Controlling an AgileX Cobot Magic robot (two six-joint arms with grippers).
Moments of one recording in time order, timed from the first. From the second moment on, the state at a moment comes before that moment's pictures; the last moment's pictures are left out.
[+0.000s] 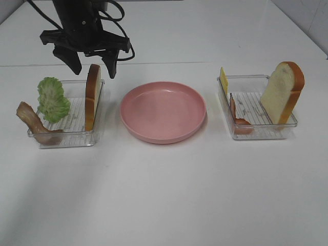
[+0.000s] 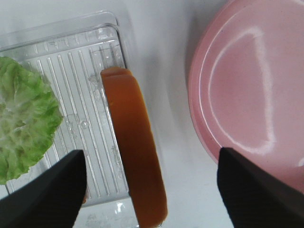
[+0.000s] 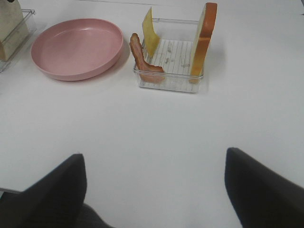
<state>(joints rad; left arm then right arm) -0.39 2.23 -2.04 0.04 1.21 -0.26 0.01 0.00 -0.51 0.15 1.07 -0.17</state>
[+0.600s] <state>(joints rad) -0.39 2.31 -2.04 0.13 1.22 -0.27 0.01 0.00 -0.51 0.15 1.07 -0.17</state>
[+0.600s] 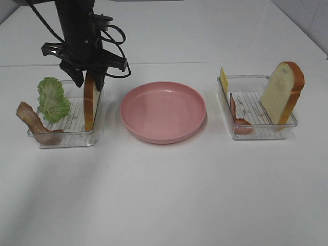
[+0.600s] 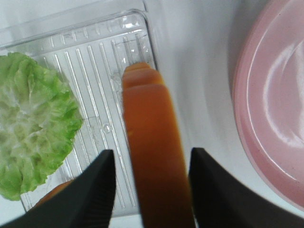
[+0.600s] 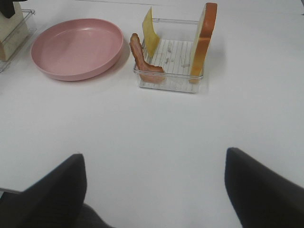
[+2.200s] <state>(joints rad) -0.23 2.33 -2.08 -0.88 1.19 0.30 0.01 0.00 -0.51 0.15 1.07 -0.17</state>
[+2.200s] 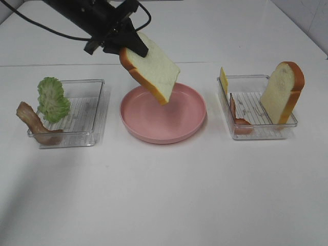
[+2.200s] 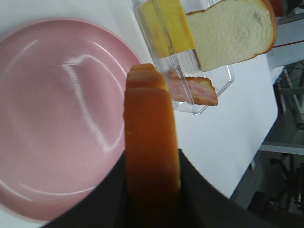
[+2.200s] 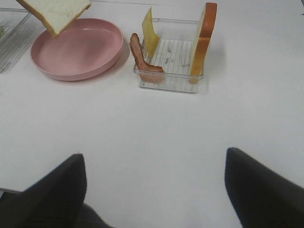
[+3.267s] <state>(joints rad) -0.28 2.55 -2.08 -1.06 1.04 0.35 0.01 0.00 -0.51 0.15 1.07 -0.17</state>
